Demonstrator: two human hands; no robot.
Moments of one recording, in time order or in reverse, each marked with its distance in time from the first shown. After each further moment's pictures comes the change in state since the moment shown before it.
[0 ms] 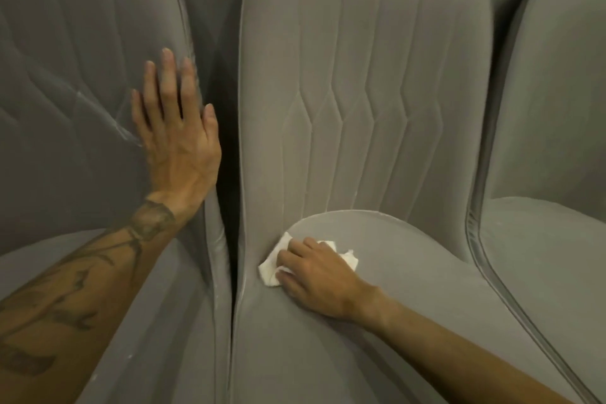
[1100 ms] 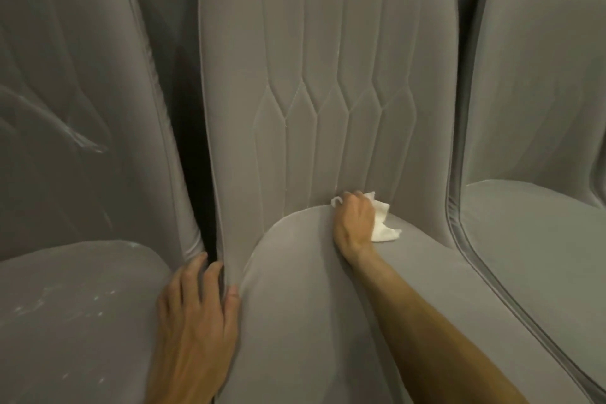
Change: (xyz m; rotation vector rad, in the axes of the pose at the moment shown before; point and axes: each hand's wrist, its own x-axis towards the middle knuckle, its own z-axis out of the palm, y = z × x) left_hand -0.215 0.029 -0.054 -0.126 -0.449 -0.019; right_hand 0.018 0.100 0.000 0.174 0.412 0.937
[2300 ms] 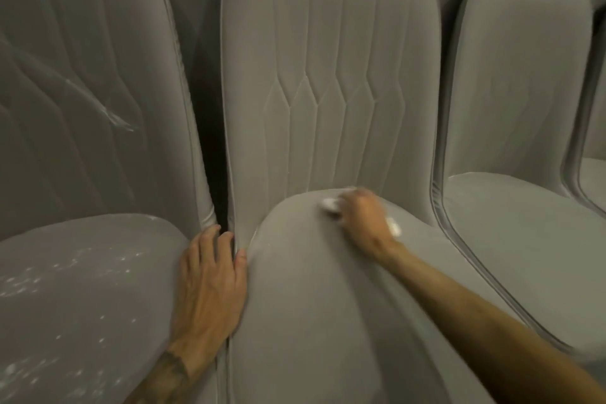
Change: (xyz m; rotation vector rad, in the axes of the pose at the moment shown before) left_hand -0.007 -0.004 -0.011 -0.050 -0.030 0.011; right_hand -0.059 0.016 -0.061 -0.112 -0.127 -0.403
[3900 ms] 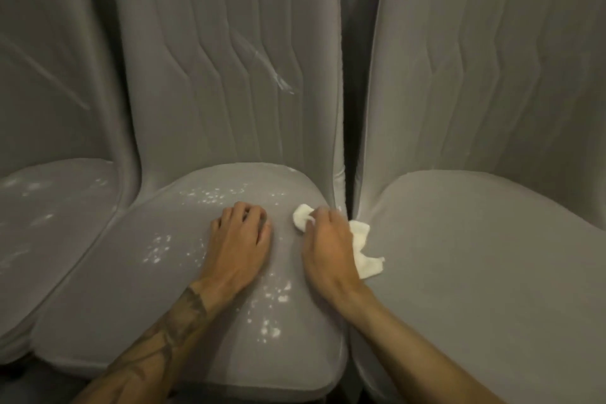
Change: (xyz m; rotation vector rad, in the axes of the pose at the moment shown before) left_hand -0.043 -0.116 -0.111 0.134 -0.221 -0.227; right_hand -0.103 -0.257 0.070 0.374 -0.149 -0.043
